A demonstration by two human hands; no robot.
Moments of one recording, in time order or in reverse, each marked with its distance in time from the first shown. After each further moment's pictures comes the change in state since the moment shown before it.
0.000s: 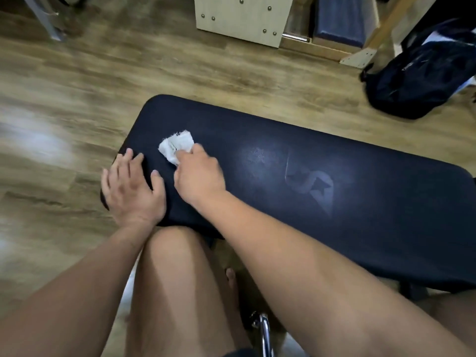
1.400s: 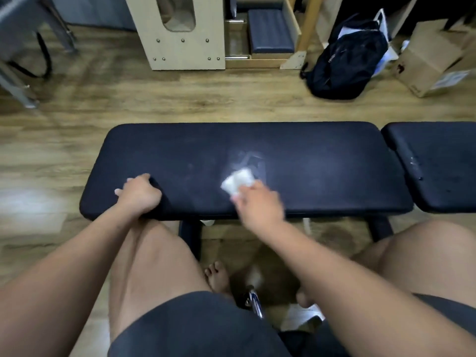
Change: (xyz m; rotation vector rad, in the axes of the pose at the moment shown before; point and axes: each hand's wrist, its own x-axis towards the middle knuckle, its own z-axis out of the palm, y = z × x) left_hand -0.014 0.099 -0.057 0.172 -0.740 -0.075; right_hand -0.191 0.150 -0.030 -0.148 0.166 0.319
